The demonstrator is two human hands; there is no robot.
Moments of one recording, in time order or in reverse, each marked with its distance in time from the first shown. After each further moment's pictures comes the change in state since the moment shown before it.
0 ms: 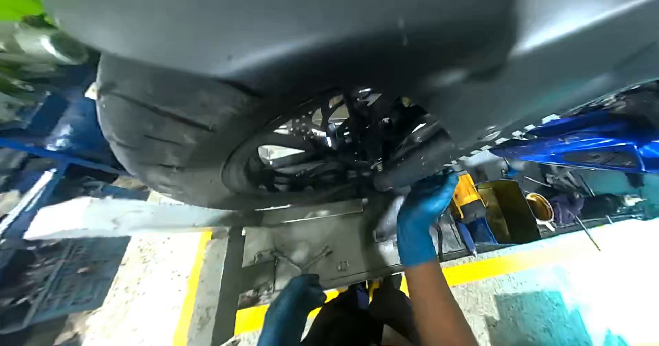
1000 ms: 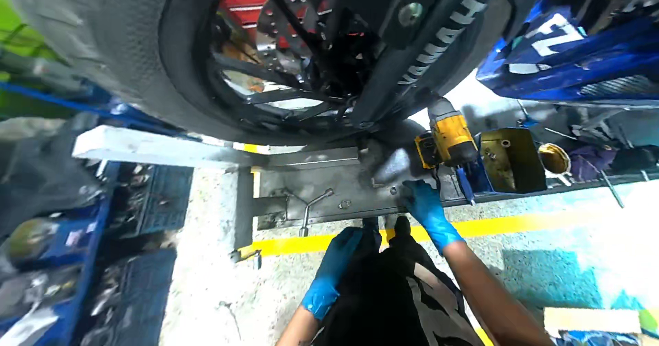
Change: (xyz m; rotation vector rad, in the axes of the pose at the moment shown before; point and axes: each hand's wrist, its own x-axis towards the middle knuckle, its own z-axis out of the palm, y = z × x) left_hand -0.026 -0.090 0.063 0.628 -0.024 -0.251; right_hand -0.030 0.073 -0.214 -1.405 -1.005 0.053
